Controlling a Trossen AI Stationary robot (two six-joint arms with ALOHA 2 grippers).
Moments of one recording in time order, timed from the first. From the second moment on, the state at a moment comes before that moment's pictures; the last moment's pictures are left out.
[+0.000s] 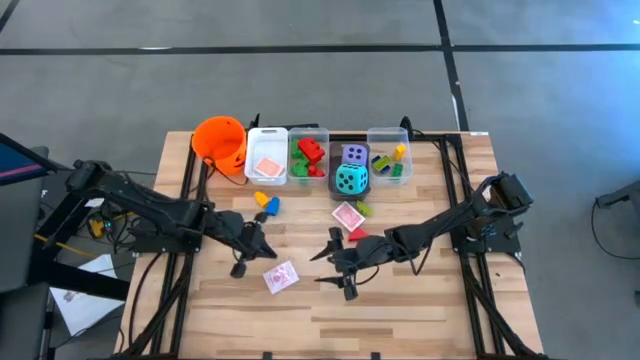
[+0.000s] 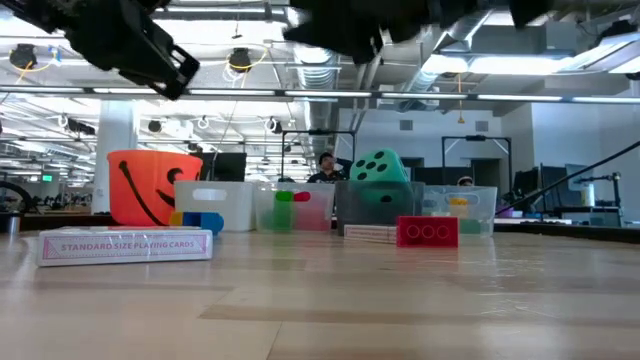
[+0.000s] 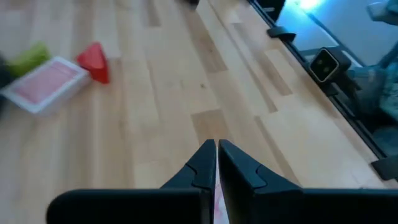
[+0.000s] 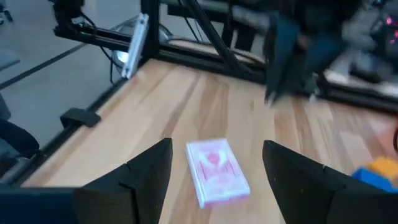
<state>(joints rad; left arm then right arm) -0.28 1.03 0.54 -0.07 0.03 -0.04 0.34 1.72 0.97 0.43 0.14 -0.08</state>
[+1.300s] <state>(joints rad) -0.30 1.05 0.54 -0.16 -0.11 -0.17 -0.02 2.31 1.13 0.96 -0.64 -0.03</state>
